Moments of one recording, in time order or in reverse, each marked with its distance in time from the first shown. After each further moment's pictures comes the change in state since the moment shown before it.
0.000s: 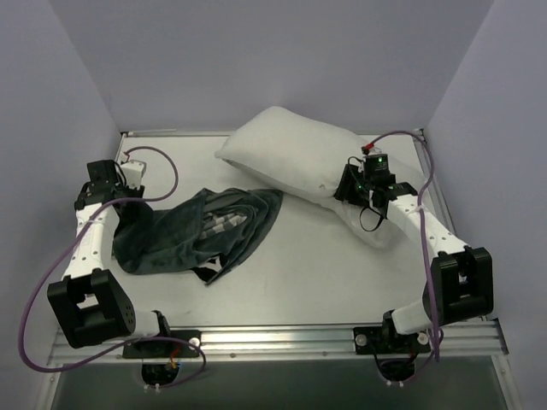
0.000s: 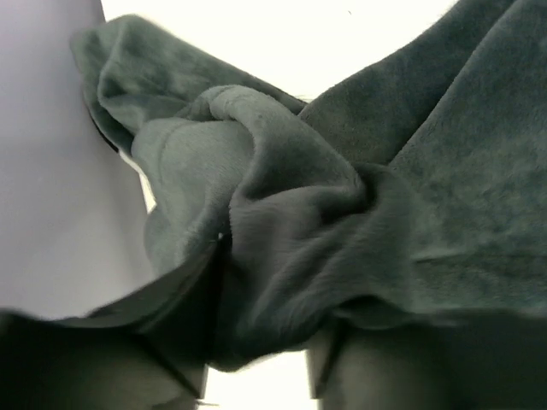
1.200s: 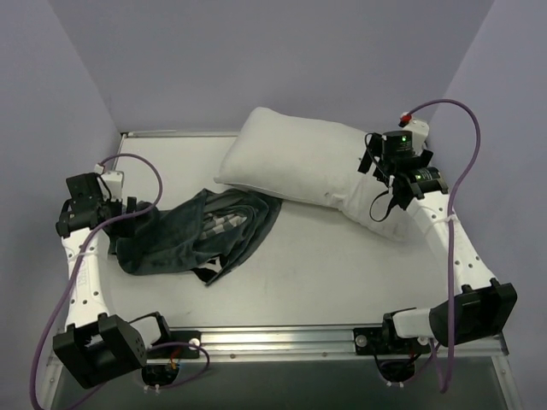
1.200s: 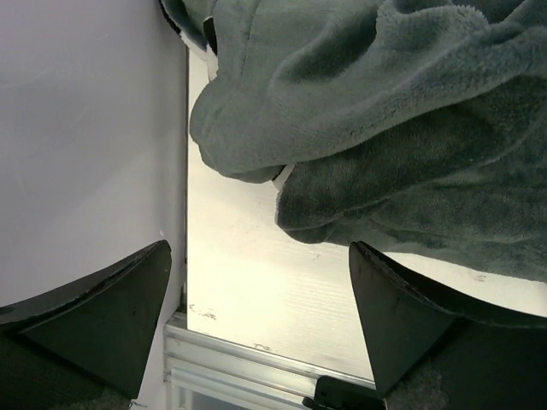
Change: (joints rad) left arm 0.084 -0.212 -0.010 -0.195 -0.089 -0.083; right arm -0.009 -0.105 0.304 -0.292 0.480 -0.006
